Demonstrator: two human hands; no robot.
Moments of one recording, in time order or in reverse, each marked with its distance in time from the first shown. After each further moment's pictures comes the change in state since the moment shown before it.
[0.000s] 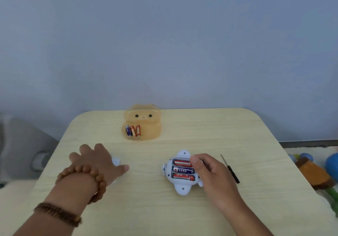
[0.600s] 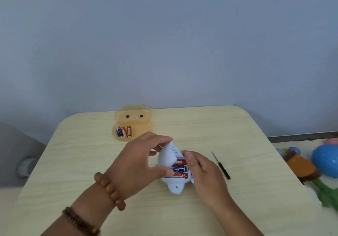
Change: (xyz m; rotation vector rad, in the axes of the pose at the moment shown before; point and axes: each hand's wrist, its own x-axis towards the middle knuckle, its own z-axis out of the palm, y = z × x) left_hand -0.031 0.064 0.004 -0.721 0.082 0.990; right_hand 0.000 0.004 0.006 -0.027 0.059 -0.067
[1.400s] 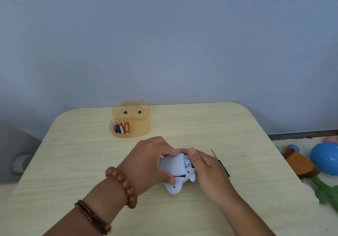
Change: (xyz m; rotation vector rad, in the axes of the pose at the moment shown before) left_hand 0.012 -0.006 0.021 0.113 -0.127 -0.046; right_hand 0.003 -0.004 -0.015 0.076 -0.132 0.094
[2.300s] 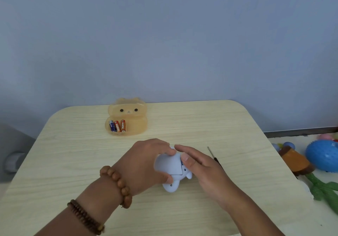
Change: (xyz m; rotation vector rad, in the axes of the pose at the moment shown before) left_hand -0.003 -0.001 0.004 -0.011 -0.037 -0.042; right_hand 0.000 0.003 -0.014 -0.010 -0.141 0.033
